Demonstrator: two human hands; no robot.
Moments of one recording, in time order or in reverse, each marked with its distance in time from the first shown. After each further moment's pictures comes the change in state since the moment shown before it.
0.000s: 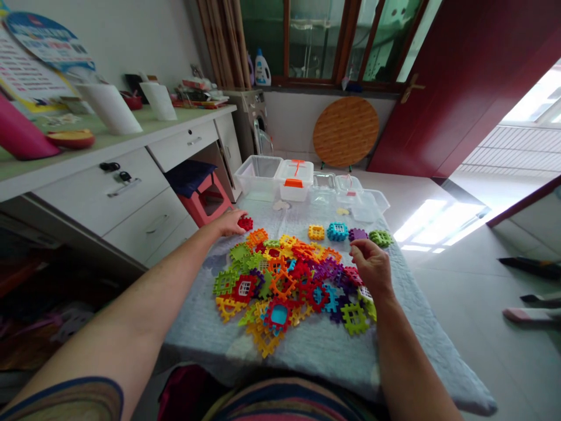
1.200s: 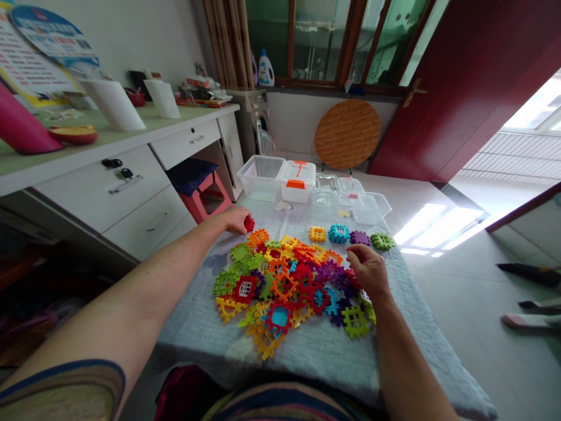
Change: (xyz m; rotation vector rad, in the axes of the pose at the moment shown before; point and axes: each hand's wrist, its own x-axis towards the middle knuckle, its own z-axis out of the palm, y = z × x) left_hand 0.012 0.010 -0.010 0.187 -0.160 0.080; right_hand -0.002 0.002 0.004 -0.114 -0.089 0.004
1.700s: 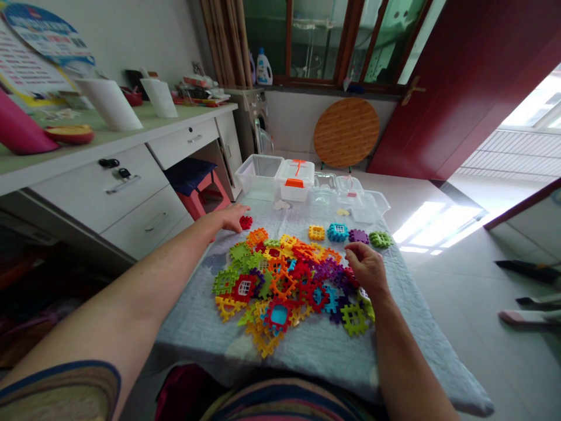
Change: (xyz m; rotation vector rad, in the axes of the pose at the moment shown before) left_hand -0.001 -0.006 -0.004 0.083 0.014 -0.042; right_hand 0.000 -0.005 -0.003 -0.021 -0.003 -0.026
